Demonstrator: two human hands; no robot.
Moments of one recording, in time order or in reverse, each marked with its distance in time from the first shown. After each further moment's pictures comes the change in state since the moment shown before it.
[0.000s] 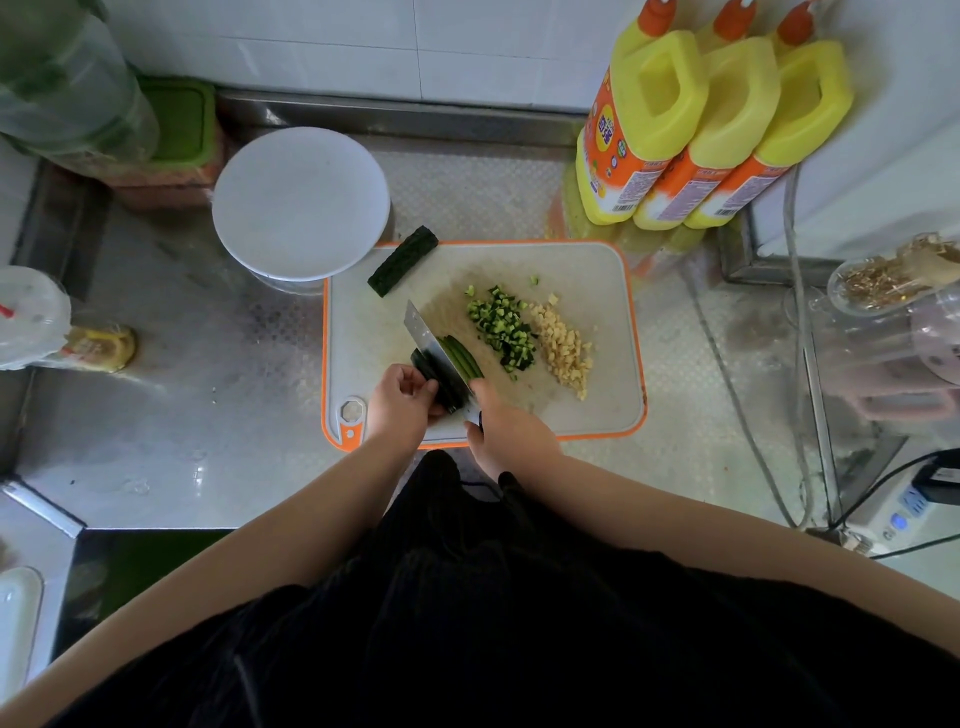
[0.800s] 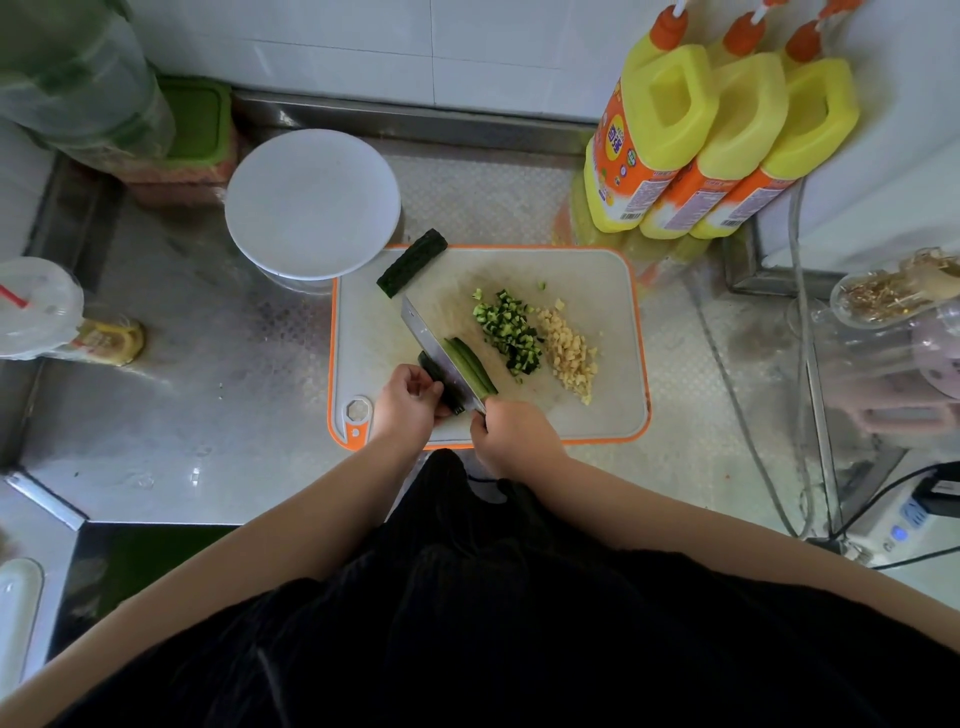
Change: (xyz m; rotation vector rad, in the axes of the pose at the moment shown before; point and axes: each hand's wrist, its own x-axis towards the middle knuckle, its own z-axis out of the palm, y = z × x) left_hand 0.001 0.000 0.001 0.014 0.009 0.007; right_hand -0.007 -0.014 -0.015 0.021 0.038 -0.002
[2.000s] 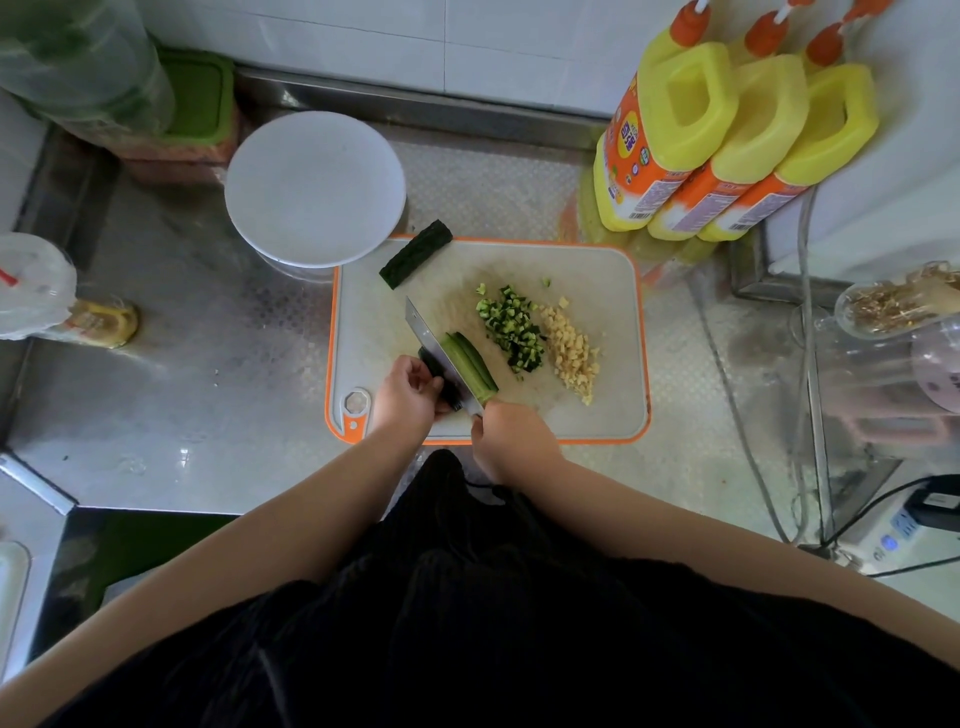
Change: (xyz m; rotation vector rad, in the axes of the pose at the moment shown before) left_hand 0.004 0.000 0.001 0.048 -0.003 -0.023; right_hand -0.002 -0.010 -0.003 -0.020 -0.056 0.079
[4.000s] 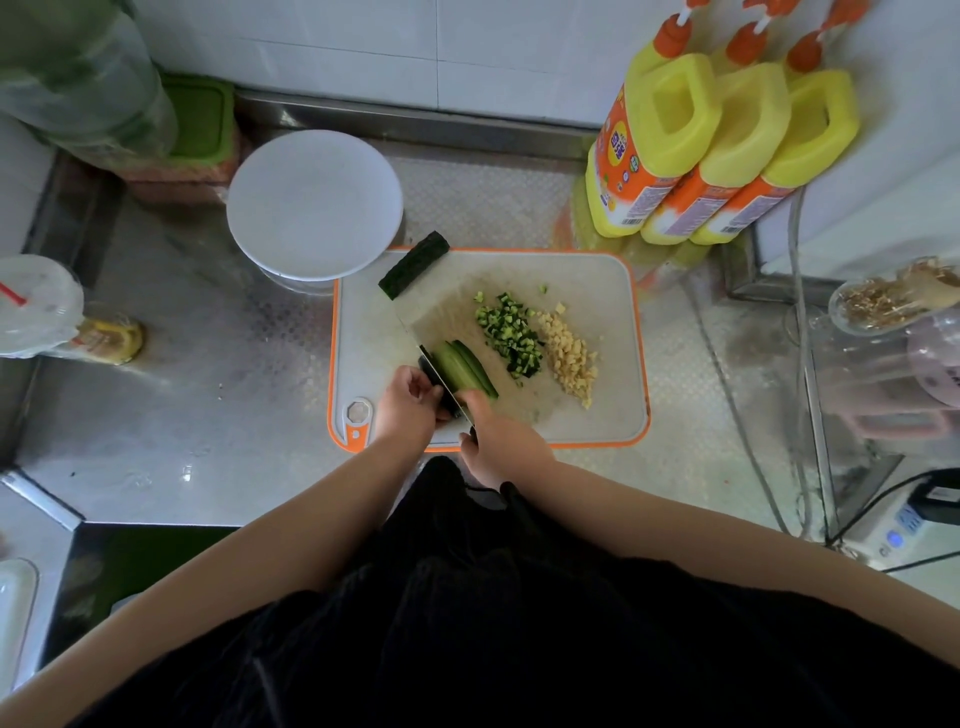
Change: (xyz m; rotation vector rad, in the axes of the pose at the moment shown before) left_hand -0.007 0.005 -0.003 0.013 -0.024 -0.007; right_hand 0.011 0.012 0.021 -0.028 -0.011 -0.144
